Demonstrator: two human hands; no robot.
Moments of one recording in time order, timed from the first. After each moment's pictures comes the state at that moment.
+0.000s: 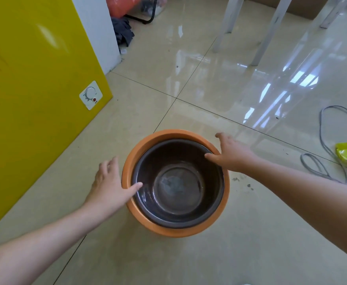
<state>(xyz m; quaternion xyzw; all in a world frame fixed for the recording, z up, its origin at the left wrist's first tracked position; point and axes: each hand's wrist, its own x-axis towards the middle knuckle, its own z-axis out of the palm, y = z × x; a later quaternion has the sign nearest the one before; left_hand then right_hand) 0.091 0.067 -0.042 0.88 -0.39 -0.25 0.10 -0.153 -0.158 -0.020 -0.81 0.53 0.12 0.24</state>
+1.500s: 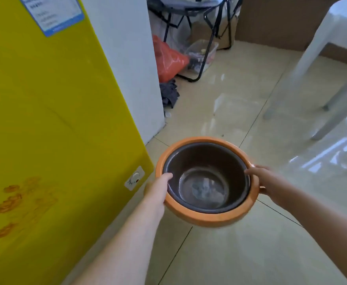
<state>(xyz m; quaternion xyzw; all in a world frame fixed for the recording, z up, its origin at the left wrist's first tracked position) 0.238 -0.198 0.041 0.74 0.10 -0.46 0.47 0.018 -0.385 0.036 -0.56 0.59 -0.06 0.57</state>
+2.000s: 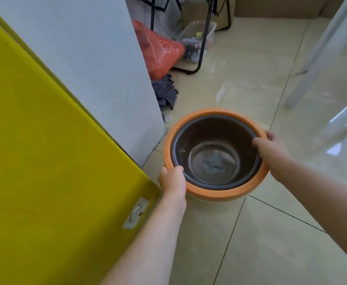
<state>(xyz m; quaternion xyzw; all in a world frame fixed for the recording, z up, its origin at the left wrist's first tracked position) 0.312 -0.320 -0.039 0.77 0.05 -0.37 0.51 0.142 -0.475 -0.020 -0.50 0.65 -0.21 0.53</state>
